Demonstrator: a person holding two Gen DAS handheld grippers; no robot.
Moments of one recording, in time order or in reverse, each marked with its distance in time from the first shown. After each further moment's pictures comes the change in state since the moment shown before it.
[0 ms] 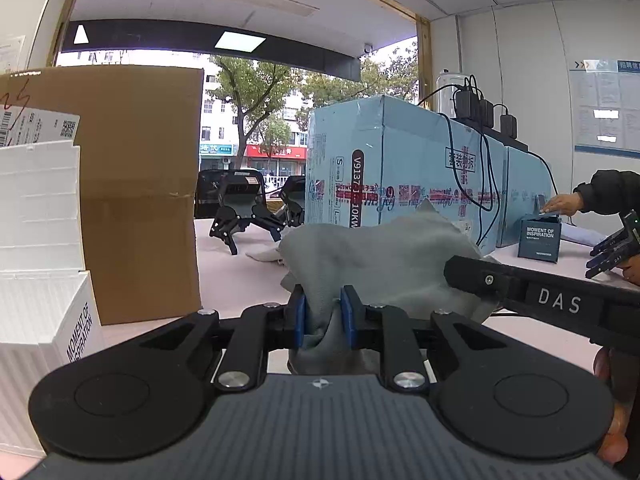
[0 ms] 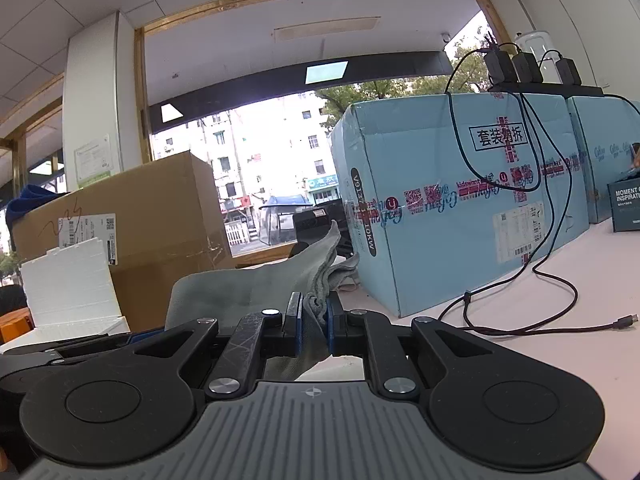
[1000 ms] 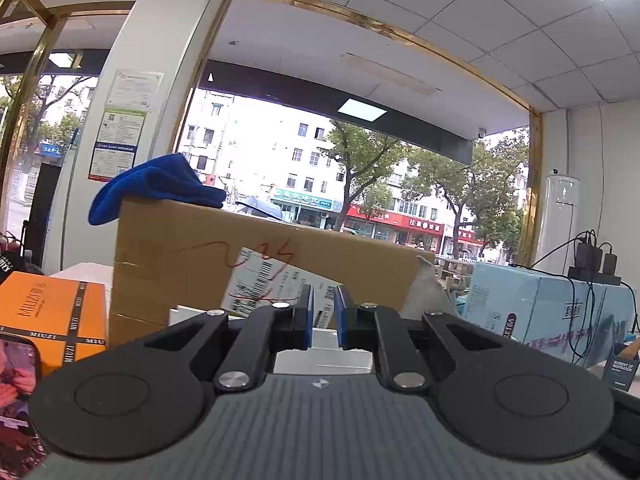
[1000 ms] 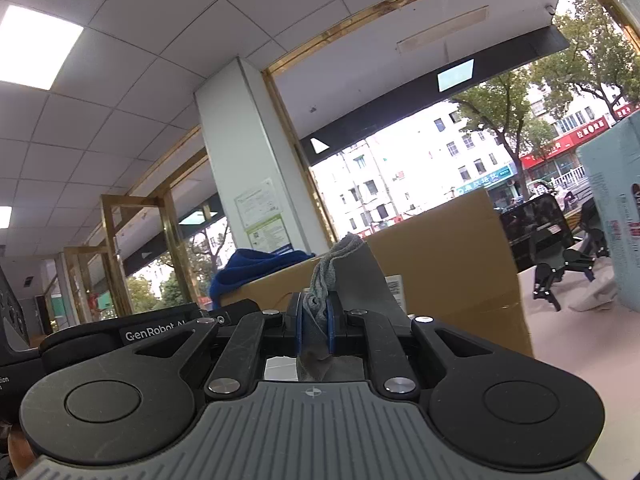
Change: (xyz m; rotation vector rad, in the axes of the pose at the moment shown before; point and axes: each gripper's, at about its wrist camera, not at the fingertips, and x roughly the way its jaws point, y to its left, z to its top) left arm -0.154 0.175 0.109 -0.197 -0.185 0.307; right arm 0.030 0.216 0.054 0.153 -0.050 0.532
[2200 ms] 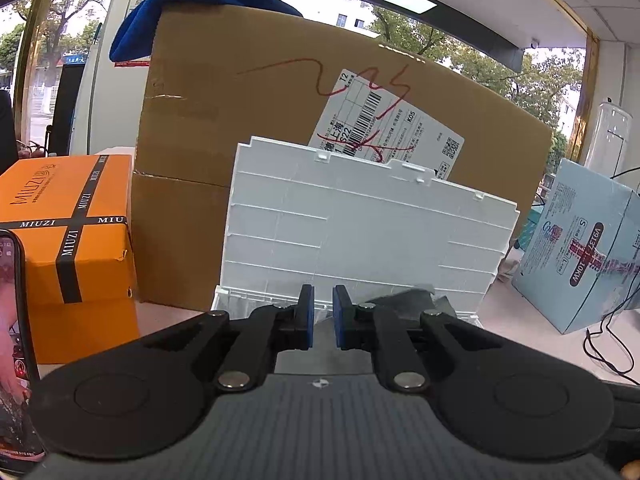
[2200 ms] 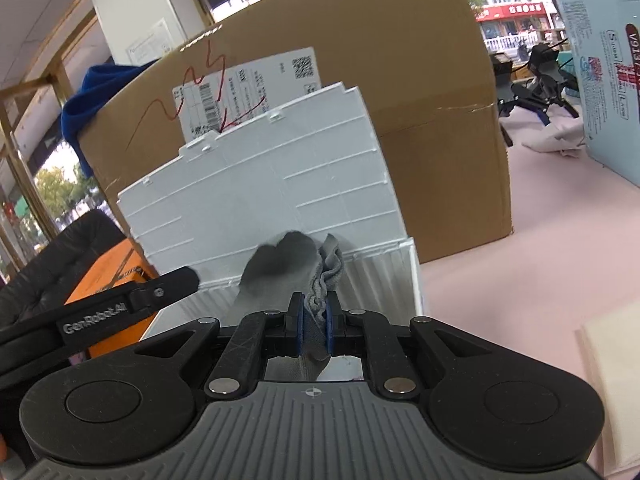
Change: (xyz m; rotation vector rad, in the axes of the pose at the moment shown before) left arm 0.089 0.066 -0.068 -0.048 0.369 0.099; right arm 0.085 -0.042 -0.070 0.085 0.546 -0.319
